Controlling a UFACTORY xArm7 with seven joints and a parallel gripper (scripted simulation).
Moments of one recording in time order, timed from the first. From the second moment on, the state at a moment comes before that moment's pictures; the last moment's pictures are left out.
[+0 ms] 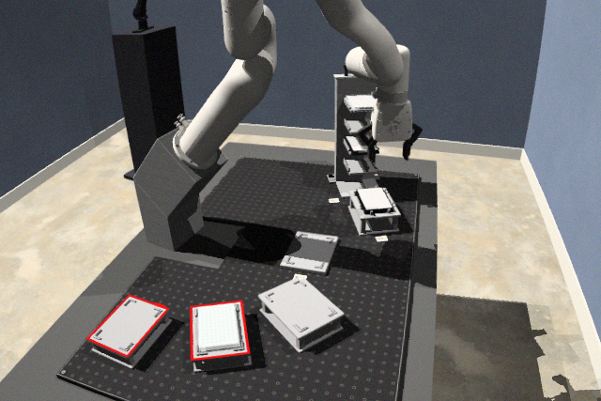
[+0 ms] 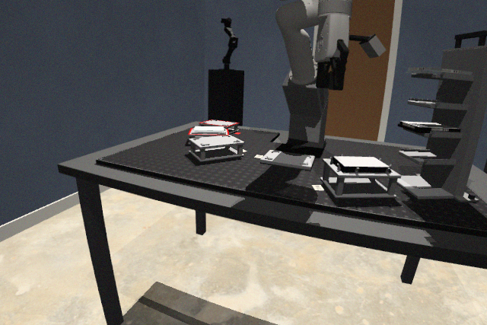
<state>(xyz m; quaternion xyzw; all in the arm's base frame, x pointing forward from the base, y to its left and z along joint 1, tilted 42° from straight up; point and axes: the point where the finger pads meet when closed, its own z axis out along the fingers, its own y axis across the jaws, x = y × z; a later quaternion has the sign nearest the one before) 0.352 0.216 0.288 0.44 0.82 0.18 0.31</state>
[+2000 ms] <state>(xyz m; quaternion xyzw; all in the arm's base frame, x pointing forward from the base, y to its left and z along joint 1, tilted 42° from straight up) 0.248 0.248 0.204 -0.24 0.90 -0.09 0.36</state>
